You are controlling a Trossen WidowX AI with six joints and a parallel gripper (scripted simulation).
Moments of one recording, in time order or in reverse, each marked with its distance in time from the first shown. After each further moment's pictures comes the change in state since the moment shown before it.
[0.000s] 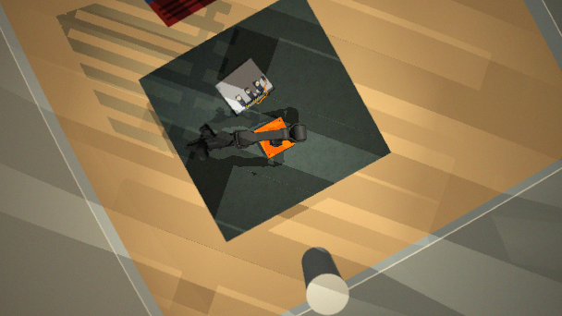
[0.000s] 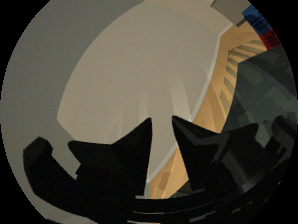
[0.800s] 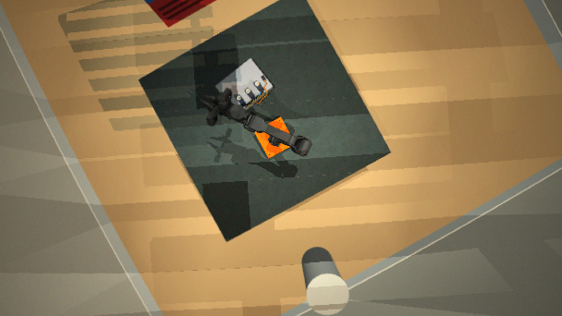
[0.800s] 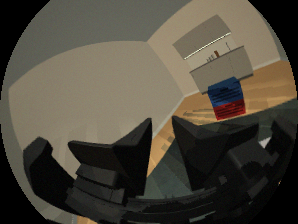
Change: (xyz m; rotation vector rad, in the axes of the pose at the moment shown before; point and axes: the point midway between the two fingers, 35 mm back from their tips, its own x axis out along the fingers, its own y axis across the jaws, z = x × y) arm -0.092 -0.099 0.147 -0.553 -0.399 -0.423
